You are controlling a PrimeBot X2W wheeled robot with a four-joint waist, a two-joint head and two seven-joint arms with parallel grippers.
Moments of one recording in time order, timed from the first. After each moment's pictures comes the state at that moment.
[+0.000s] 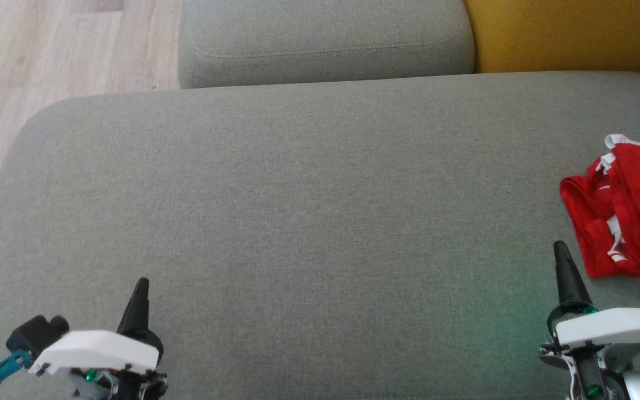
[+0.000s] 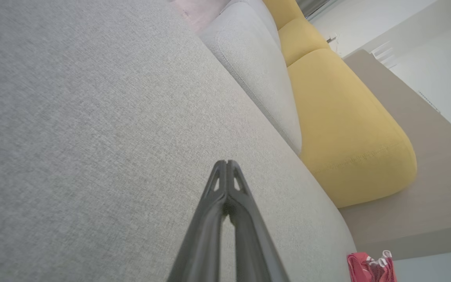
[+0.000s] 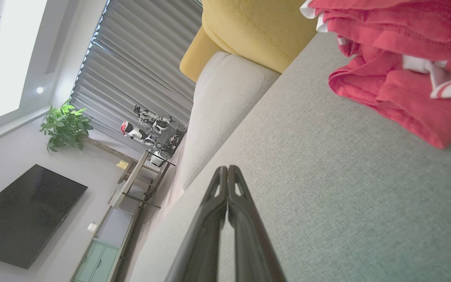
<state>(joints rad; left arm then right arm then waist) 0.04 0.15 -0.15 0.21 -1.05 0.03 -0.06 0.03 -0.05 -0.05 0.18 0.96 0.13 0.07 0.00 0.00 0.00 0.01</state>
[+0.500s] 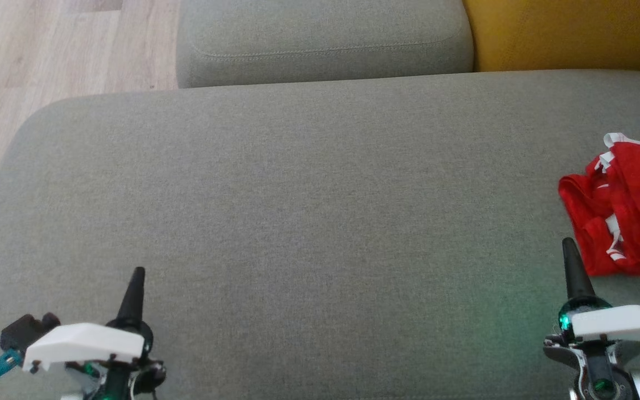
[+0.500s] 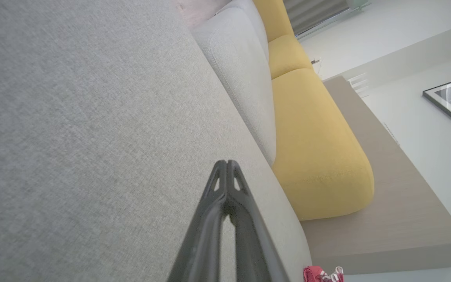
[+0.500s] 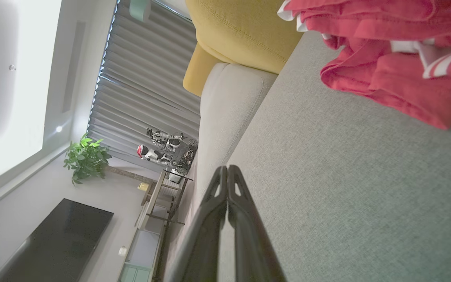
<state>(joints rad) 0.01 0.12 -0.10 0.23 -1.21 -0.01 -0.02 0.00 -0.05 -0.07 0.20 1.14 0.13 0.07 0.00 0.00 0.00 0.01</state>
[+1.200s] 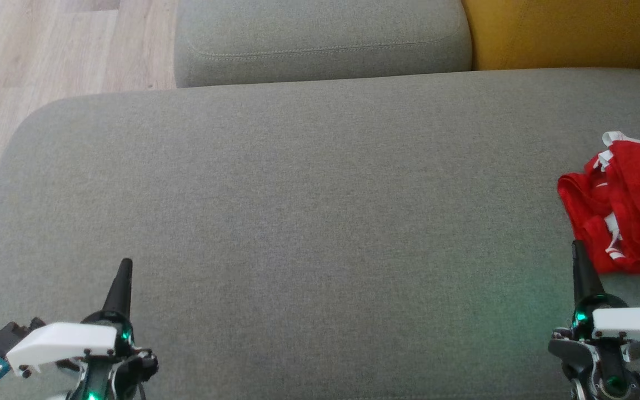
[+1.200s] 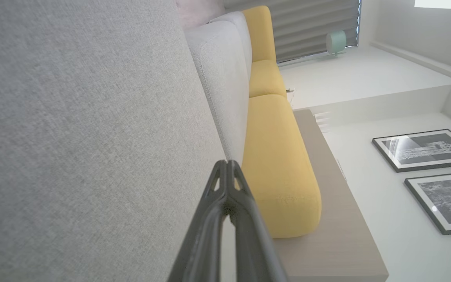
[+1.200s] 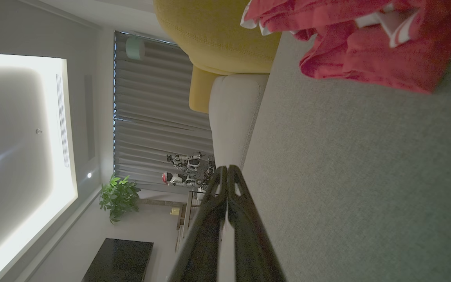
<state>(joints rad) -0.01 0.09 -0.02 0.25 -1.41 -0.06 0.03 -0.02 -0.05 -0.09 0.24 1.37 0.13 0.08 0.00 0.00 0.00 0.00</state>
